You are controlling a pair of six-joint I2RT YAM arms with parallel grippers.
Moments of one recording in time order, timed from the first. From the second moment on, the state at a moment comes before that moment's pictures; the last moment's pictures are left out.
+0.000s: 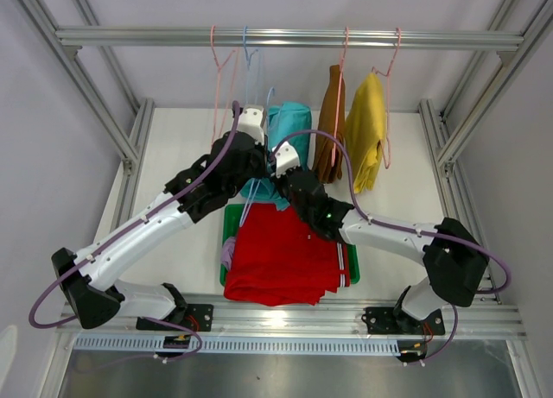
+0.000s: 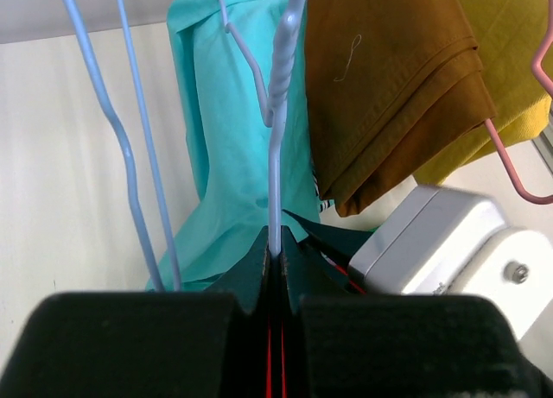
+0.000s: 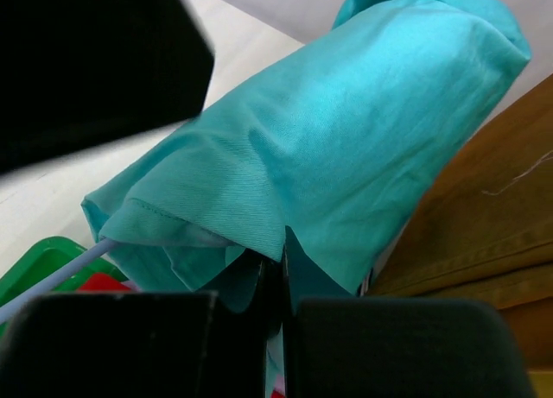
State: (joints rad) left arm -0.83 1.29 1.35 -0.44 -0.41 -0.31; right arm 0.96 1.55 1.01 0.39 0.51 -0.12
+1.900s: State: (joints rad) left arm -0.89 1.39 1.36 -0.46 -0.34 -0.34; right arm 0.95 0.99 1.21 -0.09 0.59 -0.19
